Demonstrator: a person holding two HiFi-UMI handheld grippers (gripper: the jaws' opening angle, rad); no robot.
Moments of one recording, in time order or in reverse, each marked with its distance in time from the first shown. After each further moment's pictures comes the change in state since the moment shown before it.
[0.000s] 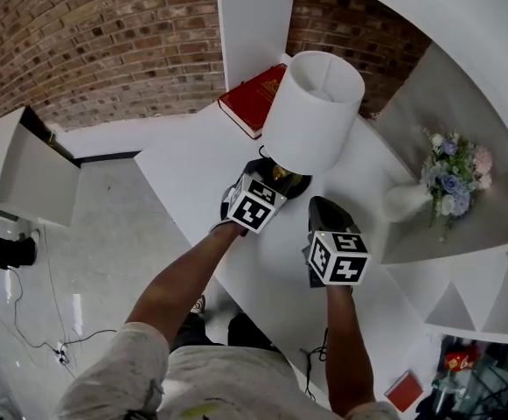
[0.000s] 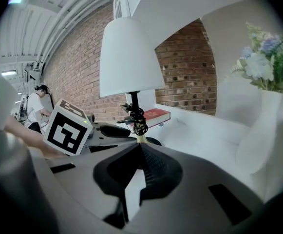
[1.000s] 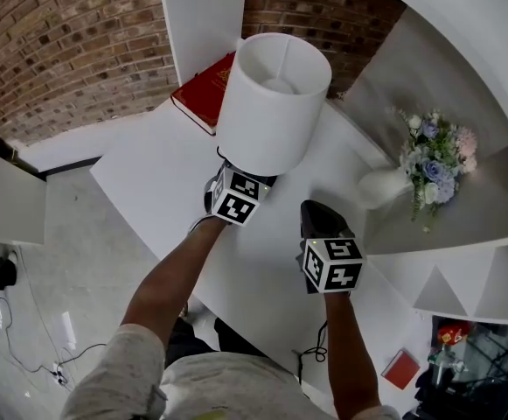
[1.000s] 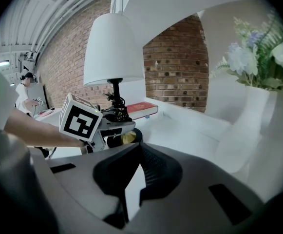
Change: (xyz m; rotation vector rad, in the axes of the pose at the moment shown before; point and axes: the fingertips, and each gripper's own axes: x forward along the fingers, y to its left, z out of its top) left arm 0.056 -0.006 0.020 0.044 -0.097 0.002; right arm -0.014 -0.049 -0.025 -0.036 0.076 -0.091
